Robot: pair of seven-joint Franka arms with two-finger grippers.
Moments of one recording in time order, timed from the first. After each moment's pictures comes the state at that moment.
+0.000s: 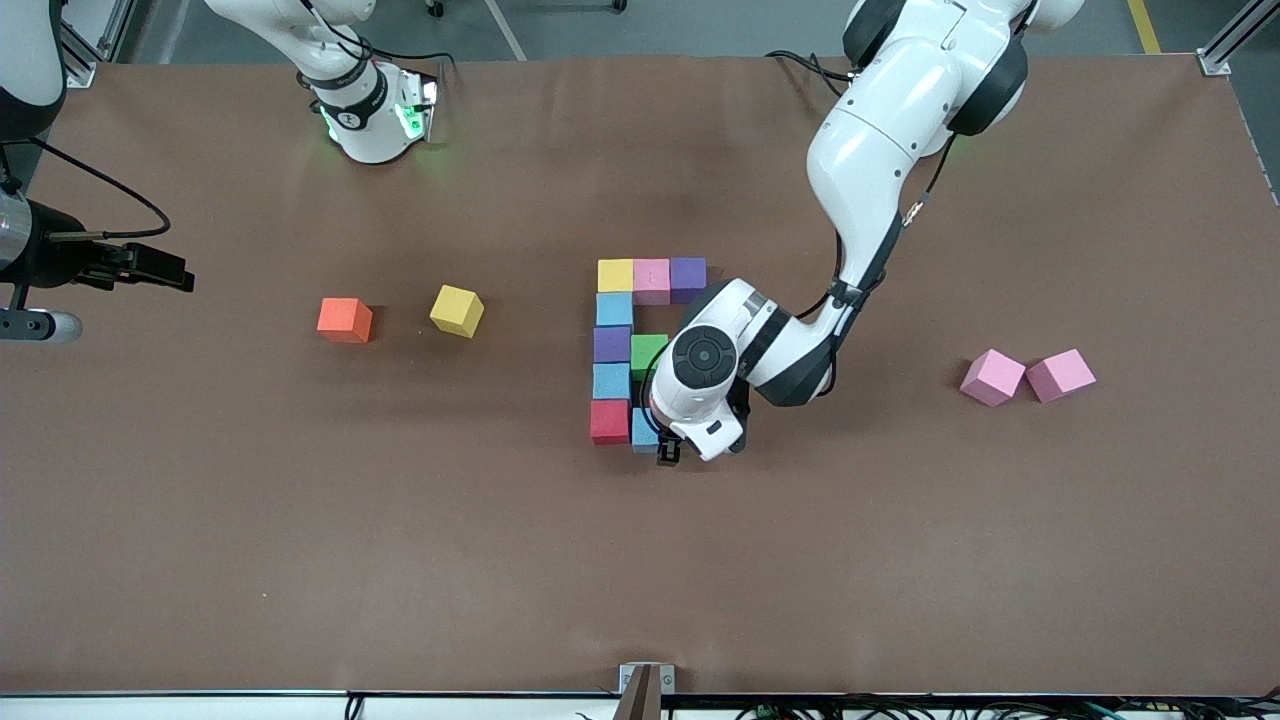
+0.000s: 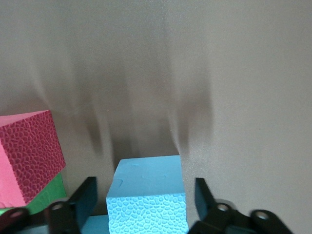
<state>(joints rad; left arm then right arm) -0.55 1.00 -0.17 -1.12 0.05 2.17 -2.12 -0.05 0.10 0.01 -1.54 0.01 1.44 0.00</state>
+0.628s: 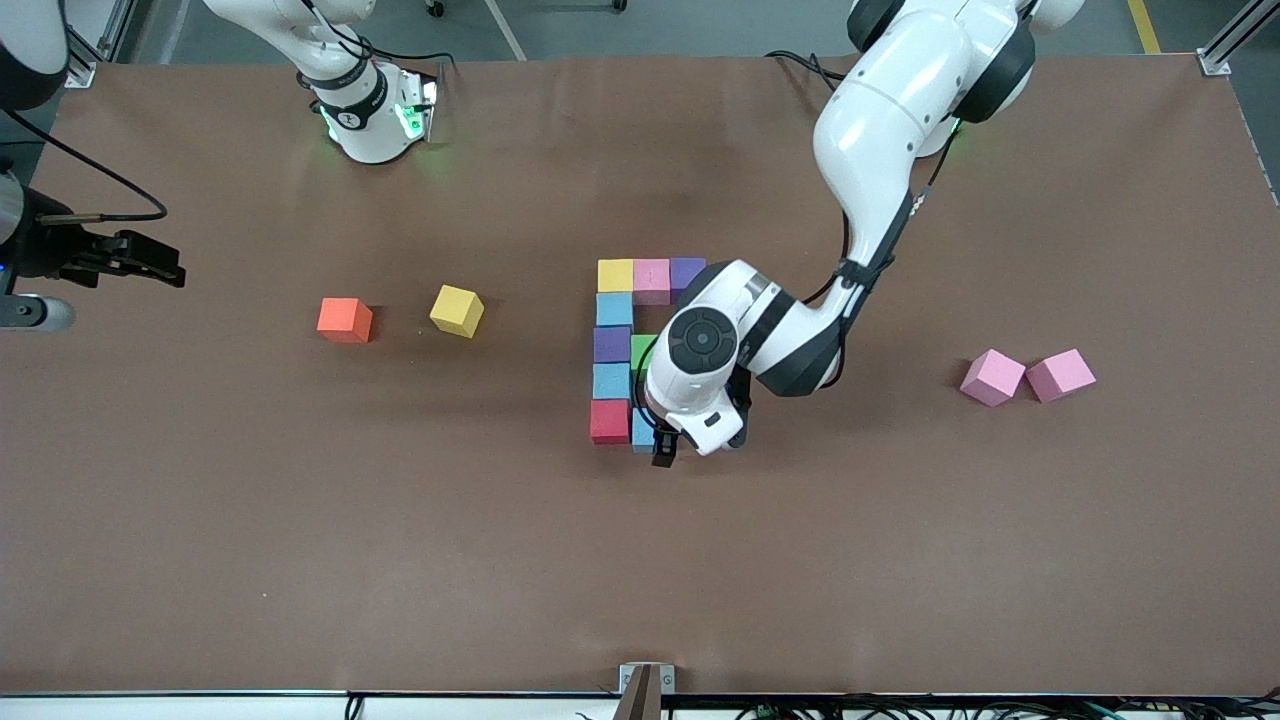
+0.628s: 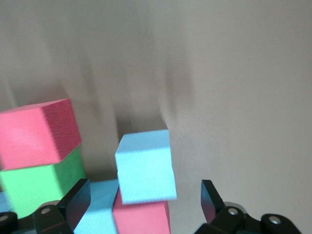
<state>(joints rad) -0.56 0.90 -0.17 -1.07 0.05 2.05 -2.08 0.01 0.10 0.02 -1.48 -0.05 1.42 -0.01</state>
